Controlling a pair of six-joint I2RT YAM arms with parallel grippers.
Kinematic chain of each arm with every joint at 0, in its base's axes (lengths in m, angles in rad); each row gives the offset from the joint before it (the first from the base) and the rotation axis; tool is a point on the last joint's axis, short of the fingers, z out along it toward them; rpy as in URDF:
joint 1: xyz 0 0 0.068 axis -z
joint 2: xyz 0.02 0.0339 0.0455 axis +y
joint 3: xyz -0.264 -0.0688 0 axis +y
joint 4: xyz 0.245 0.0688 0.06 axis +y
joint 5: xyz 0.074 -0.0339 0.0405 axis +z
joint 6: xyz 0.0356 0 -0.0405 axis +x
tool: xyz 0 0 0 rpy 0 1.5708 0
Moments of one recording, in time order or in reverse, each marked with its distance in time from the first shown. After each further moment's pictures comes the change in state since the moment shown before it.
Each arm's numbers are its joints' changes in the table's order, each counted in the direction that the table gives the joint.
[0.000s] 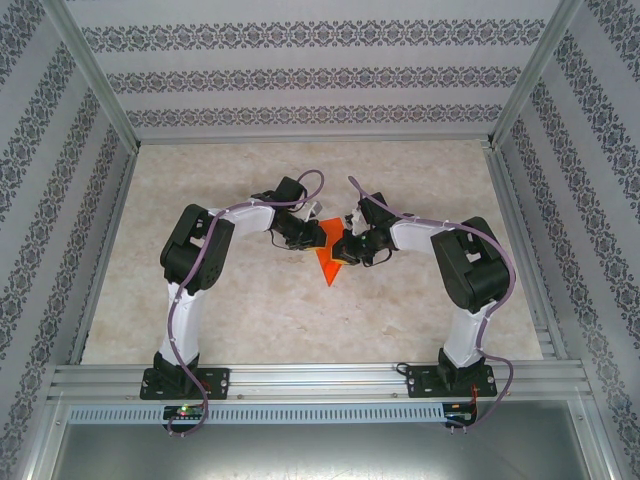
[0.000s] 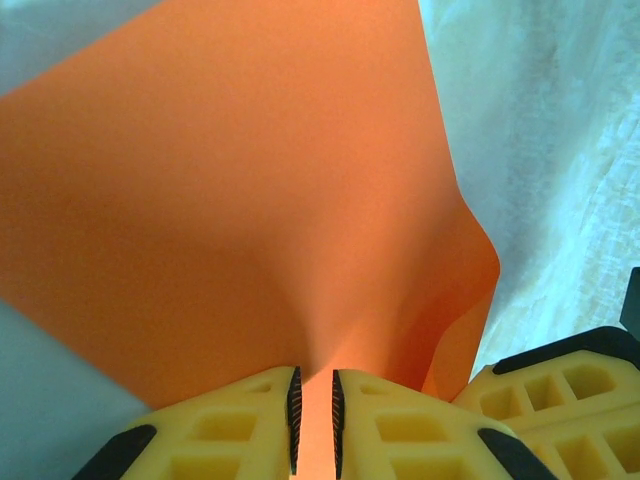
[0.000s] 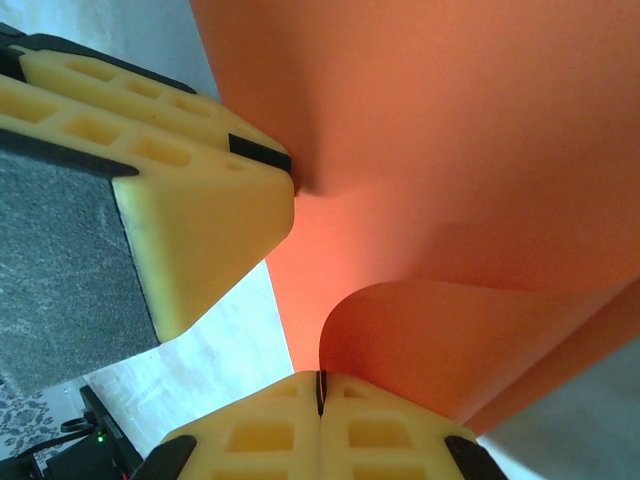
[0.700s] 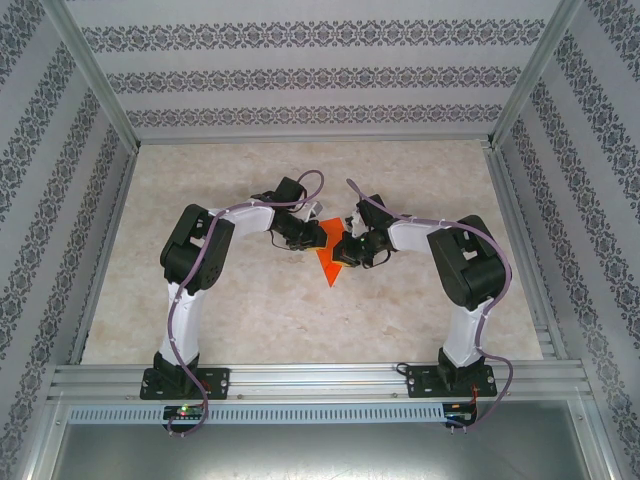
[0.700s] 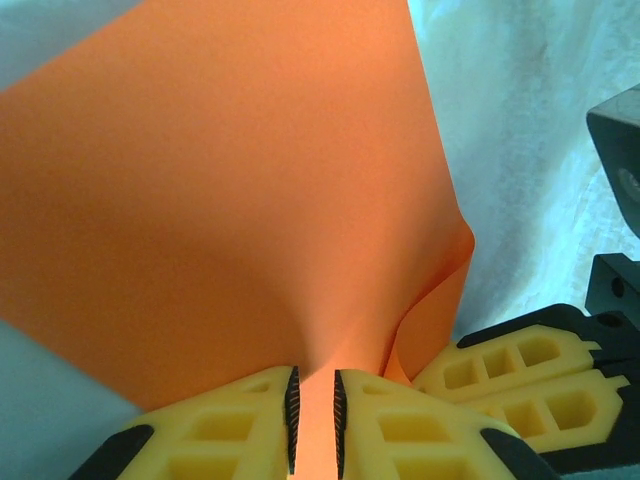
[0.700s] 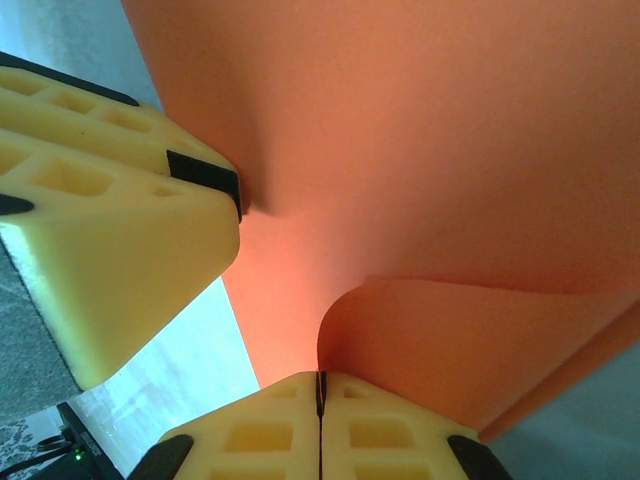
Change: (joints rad) left arm 0.000 0.000 0.006 -0.011 -0.015 -0.001; right arm -0.006 0.029 -0.003 0.000 -0.033 0.001
